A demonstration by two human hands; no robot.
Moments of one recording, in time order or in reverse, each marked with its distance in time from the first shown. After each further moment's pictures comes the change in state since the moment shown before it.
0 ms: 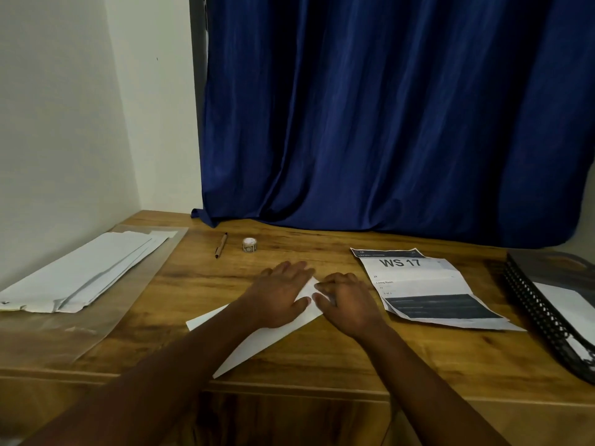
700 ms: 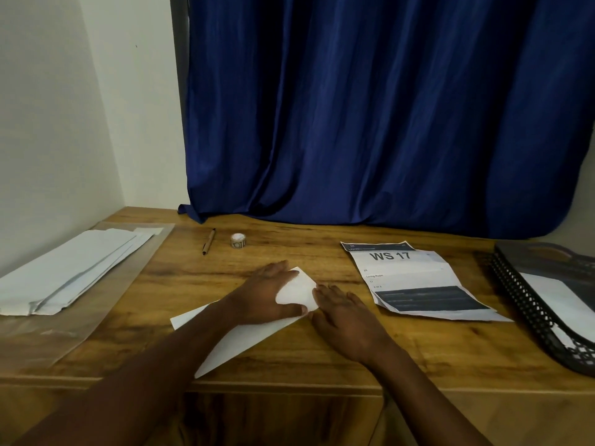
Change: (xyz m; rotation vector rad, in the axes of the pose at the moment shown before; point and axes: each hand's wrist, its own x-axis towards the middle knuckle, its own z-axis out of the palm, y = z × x) left_hand 0.002 -0.016 0.014 -0.284 -0.093 -0.056; right_hand -0.042 0.005 -0.003 -0.004 -0.221 -0.029
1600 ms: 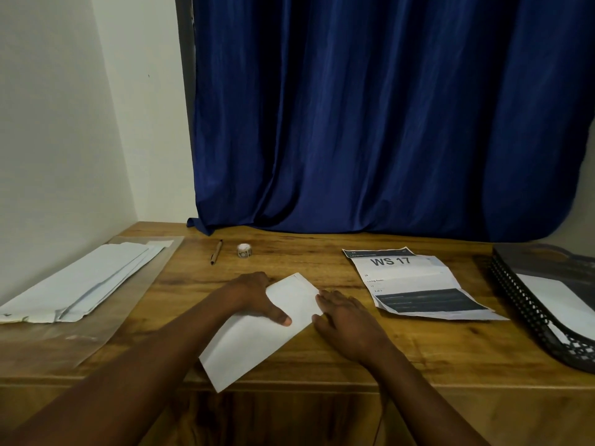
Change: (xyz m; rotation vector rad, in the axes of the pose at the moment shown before) left_hand -0.024 0.023 -0.051 -0.049 -0.143 -0.352; right_hand -0.007 -0.005 -0.005 0.021 0.034 0.040
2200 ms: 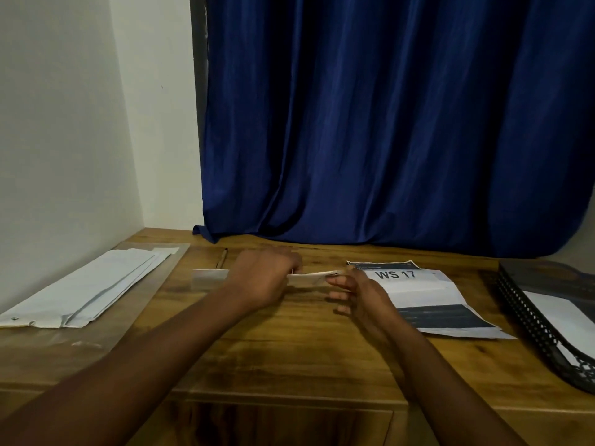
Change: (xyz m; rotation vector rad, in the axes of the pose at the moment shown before) left_hand -0.034 0.030 -0.036 0.371 0.665 0.451; right_hand 0.029 0.003 -0.048 1.423 0.127 0.385
